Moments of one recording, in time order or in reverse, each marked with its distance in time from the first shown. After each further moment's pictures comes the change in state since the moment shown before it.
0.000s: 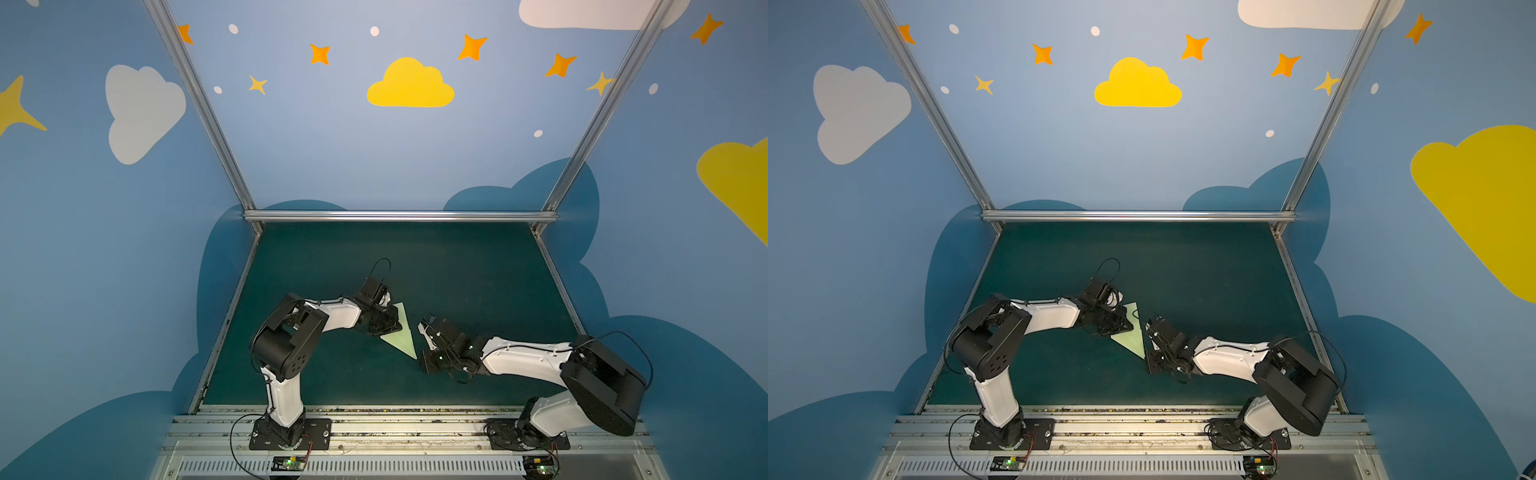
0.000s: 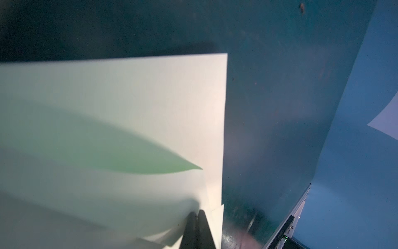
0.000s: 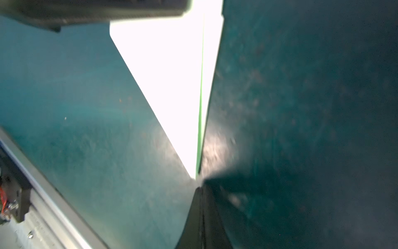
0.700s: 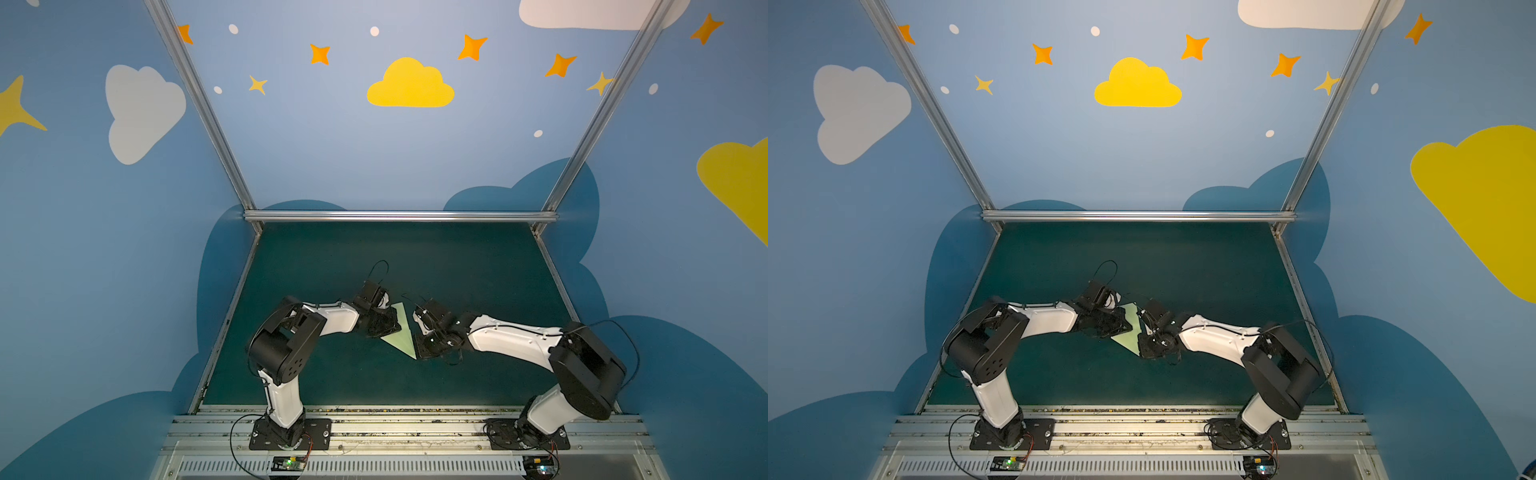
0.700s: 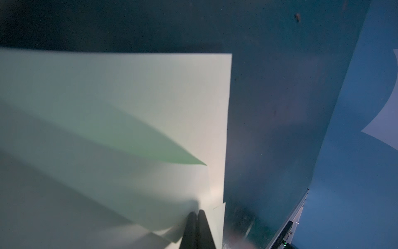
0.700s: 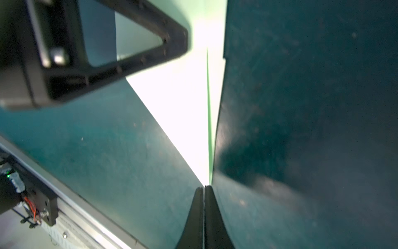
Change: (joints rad) left arm -0.008 -0.029 -0.056 0.067 -0.025 -0.041; right arm -0.055 0.176 0.327 -0.266 -0.043 -0.010
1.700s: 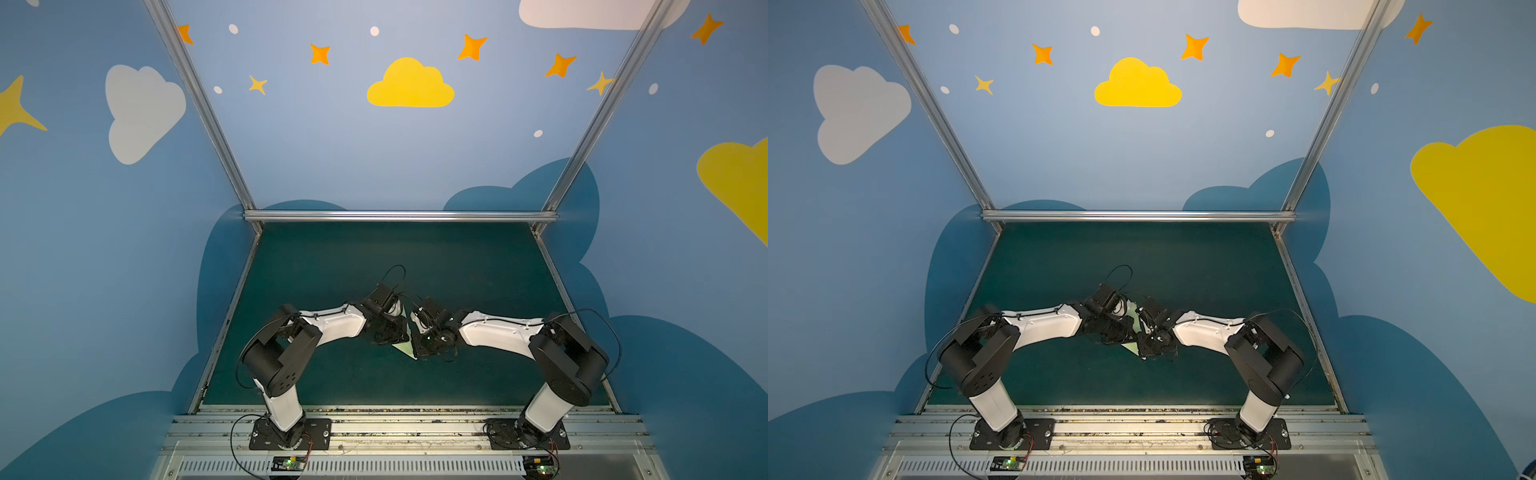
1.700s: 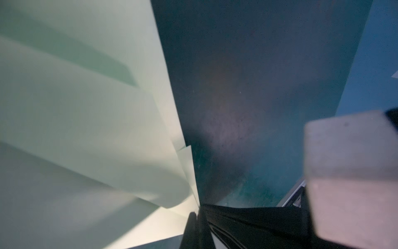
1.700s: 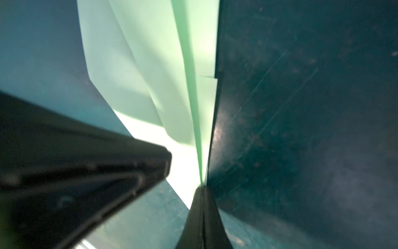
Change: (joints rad) left arm -0.122 -0.071 0.046 -0.179 0.005 0.068; right arm -0.019 0.075 0.003 0.040 -0.023 -0.026
